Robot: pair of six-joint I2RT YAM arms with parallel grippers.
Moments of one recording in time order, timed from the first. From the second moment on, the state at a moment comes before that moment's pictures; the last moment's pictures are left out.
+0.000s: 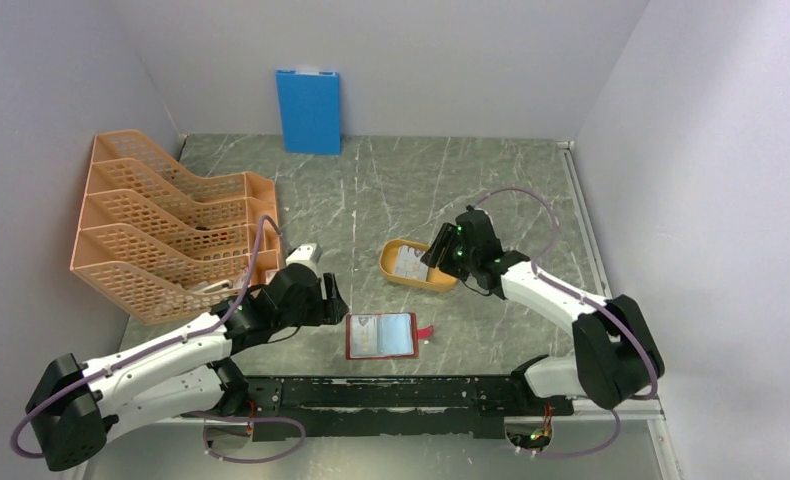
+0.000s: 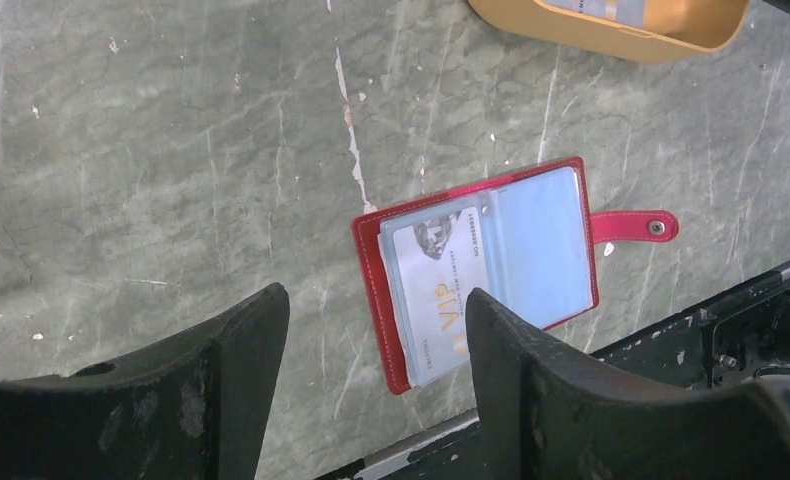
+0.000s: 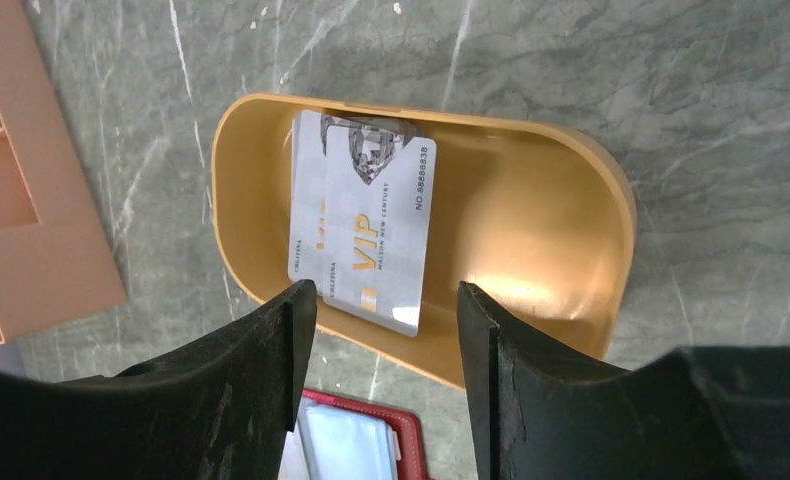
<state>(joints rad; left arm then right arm) -0.88 0.90 0.50 -0.34 -0.19 -0.78 0.48 1.32 0.68 -0.12 -0.02 0.77</state>
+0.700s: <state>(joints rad) -0.88 1.11 0.63 -0.26 -0.19 -0.74 0.43 1.54 0.68 0.06 -0.15 0.76</state>
